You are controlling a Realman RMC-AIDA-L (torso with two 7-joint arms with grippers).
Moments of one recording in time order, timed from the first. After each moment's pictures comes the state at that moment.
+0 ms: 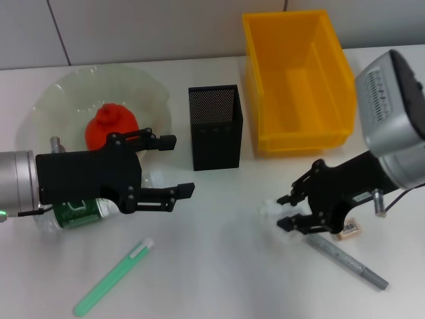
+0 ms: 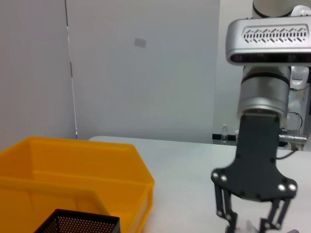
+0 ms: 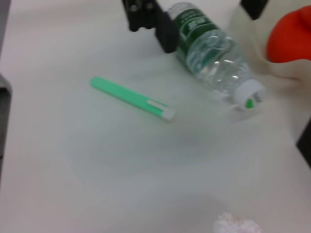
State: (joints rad) left arm -0.45 -2.07 1.12 0.87 1.71 1.52 -1.30; right arm 0.46 2.08 -1.22 -1.28 -2.27 -1.61 1.77
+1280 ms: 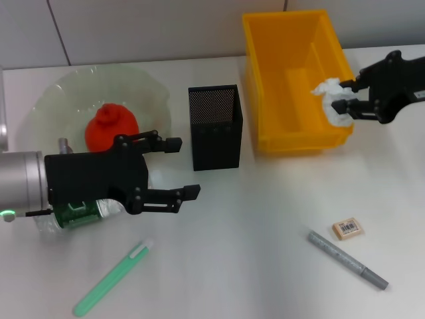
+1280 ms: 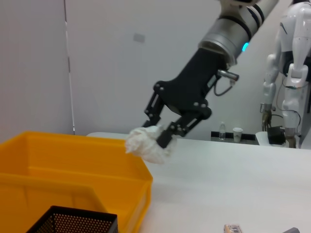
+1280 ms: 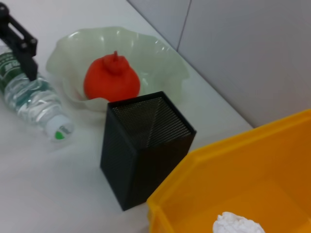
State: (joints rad) left arm -0.46 -2.07 1.12 0.84 1.71 1.51 -1.30; right arm 0.53 2.05 -0.86 -1.38 -2.35 -1.55 1.74
